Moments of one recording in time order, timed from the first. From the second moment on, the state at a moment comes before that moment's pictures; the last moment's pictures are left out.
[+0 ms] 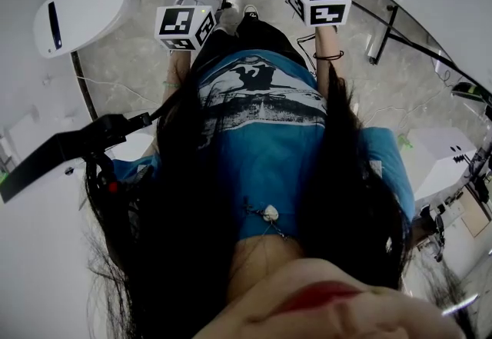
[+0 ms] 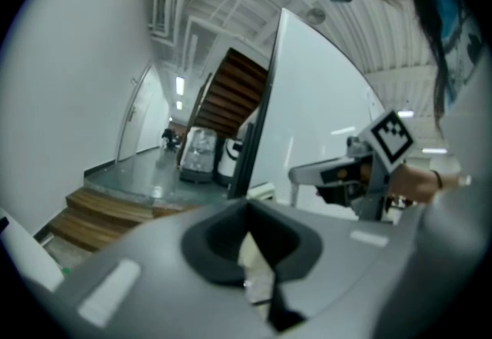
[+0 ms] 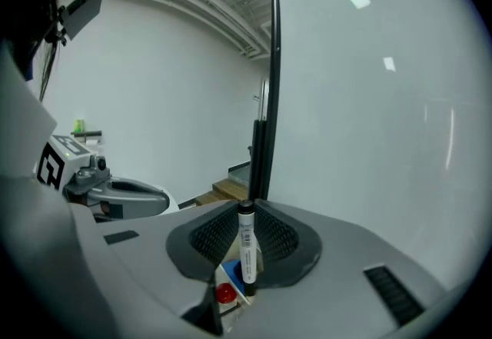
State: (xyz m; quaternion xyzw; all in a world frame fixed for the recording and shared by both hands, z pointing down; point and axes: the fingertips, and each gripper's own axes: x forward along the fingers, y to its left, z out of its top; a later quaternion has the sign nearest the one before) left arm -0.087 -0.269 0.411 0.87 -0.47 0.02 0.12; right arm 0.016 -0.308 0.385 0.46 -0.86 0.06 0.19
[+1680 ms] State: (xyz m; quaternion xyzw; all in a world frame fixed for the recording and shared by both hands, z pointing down) left arm -0.086 -0.267 0.418 0.88 -0.46 0.03 0.12; right arm 0.021 -0.315 0.394 0.47 -0.86 0.03 0.20
